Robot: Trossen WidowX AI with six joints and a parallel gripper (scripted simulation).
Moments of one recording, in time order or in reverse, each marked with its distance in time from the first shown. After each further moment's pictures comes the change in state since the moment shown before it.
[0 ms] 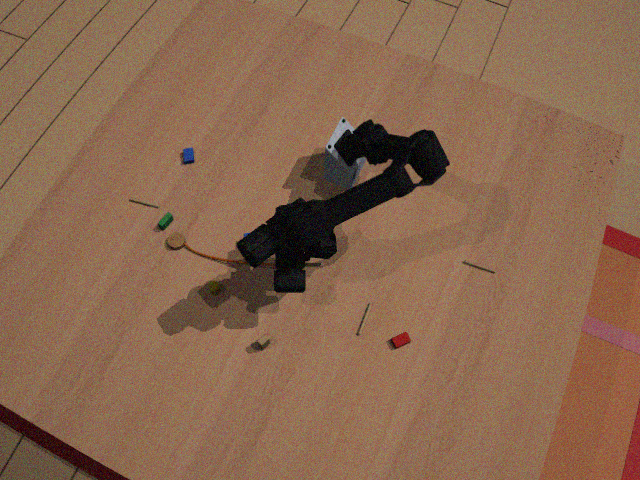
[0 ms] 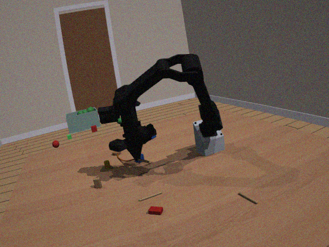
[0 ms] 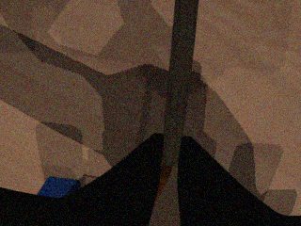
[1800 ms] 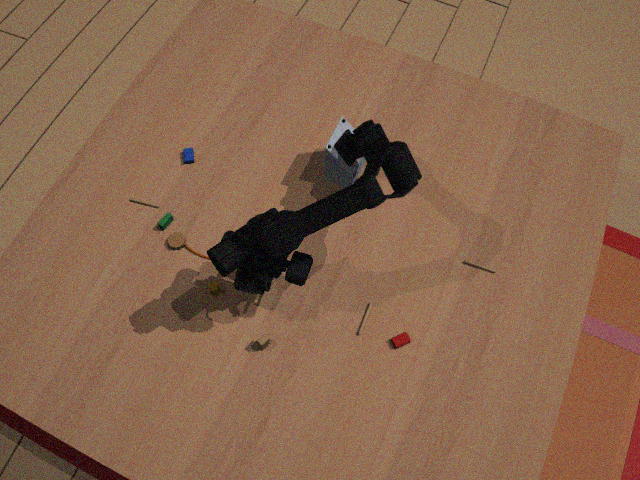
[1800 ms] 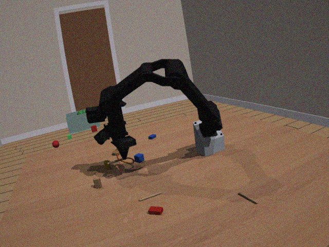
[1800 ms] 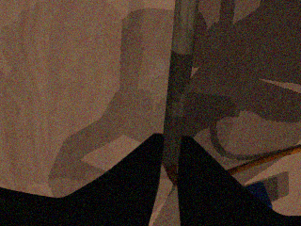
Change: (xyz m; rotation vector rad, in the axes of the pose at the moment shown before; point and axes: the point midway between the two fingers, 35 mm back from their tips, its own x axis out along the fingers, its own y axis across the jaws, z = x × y) arm -0.005 -0.024 -0.051 1.903 -0.005 -0.005
